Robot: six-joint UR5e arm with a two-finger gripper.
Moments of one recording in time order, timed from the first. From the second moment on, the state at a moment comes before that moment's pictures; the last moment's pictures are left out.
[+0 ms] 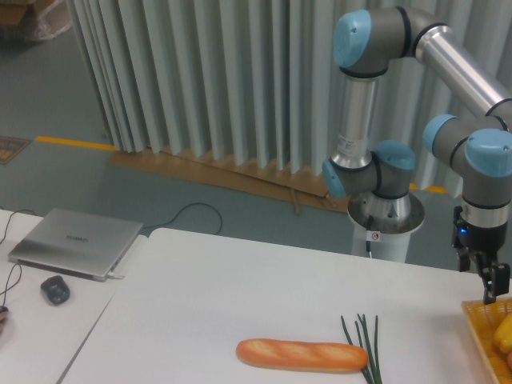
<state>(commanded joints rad) 2.62 -1.65 -1.63 -1.30 1.64 1.63</state>
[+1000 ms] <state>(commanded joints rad) 2.71 -1.69 -1.60 -1.23 1.65 1.66</state>
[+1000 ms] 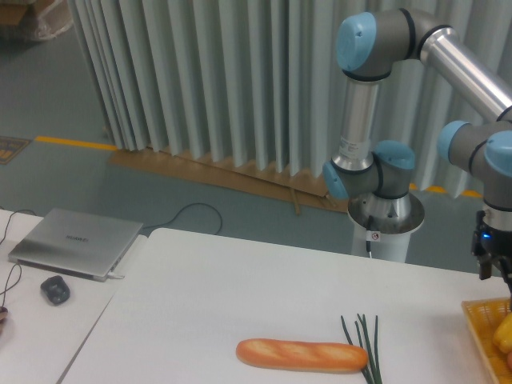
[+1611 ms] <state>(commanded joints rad) 2.72 -1.80 -1.58 -1.16 1.65 1.66</state>
